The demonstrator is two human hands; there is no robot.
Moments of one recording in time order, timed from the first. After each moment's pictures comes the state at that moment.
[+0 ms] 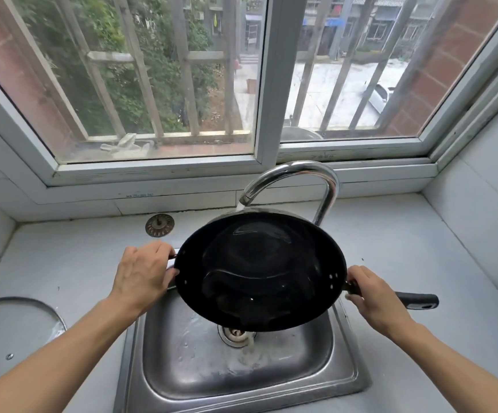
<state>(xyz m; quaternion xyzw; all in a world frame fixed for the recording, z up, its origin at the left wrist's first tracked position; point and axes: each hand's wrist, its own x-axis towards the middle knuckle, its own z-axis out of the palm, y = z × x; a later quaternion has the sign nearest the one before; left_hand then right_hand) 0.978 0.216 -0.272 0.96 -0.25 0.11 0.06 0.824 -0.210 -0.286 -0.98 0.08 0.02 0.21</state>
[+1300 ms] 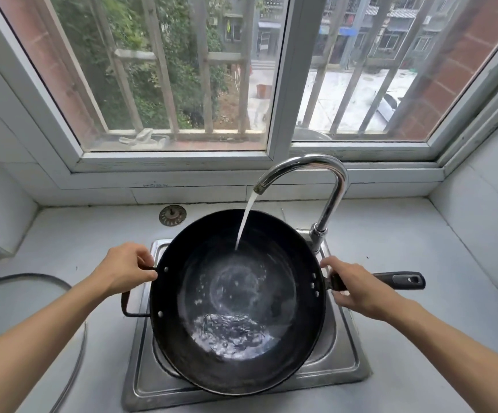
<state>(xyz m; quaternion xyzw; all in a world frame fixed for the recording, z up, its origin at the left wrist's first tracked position) 0.973 0.275 -0.261 0.95 -0.02 -0.16 0.26 0.843 -0.180 -0.258 -0.97 -0.06 0.15 0.20</state>
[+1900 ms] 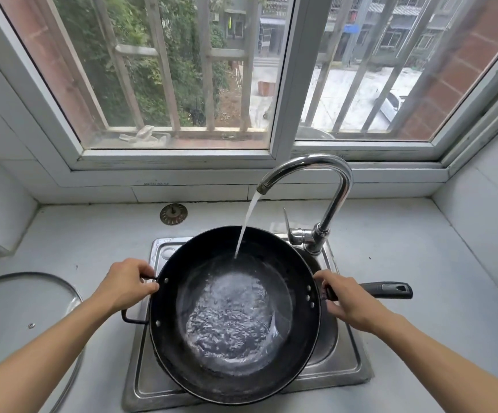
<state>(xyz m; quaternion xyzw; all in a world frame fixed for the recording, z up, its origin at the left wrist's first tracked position) 0.957 0.281 -0.290 0.95 -0.02 -0.16 0.26 0.836 -0.171 -0.298 -0.96 -0.03 0.16 0.22</state>
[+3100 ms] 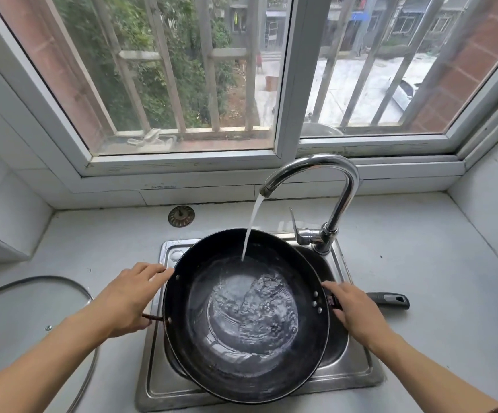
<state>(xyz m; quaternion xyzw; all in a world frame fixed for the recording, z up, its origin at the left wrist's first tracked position) 0.937 0.291 -0.262 0.94 -0.30 -0.17 -0.08 0.822 -0.165 -0.341 -0.98 0.02 0.08 0.17</state>
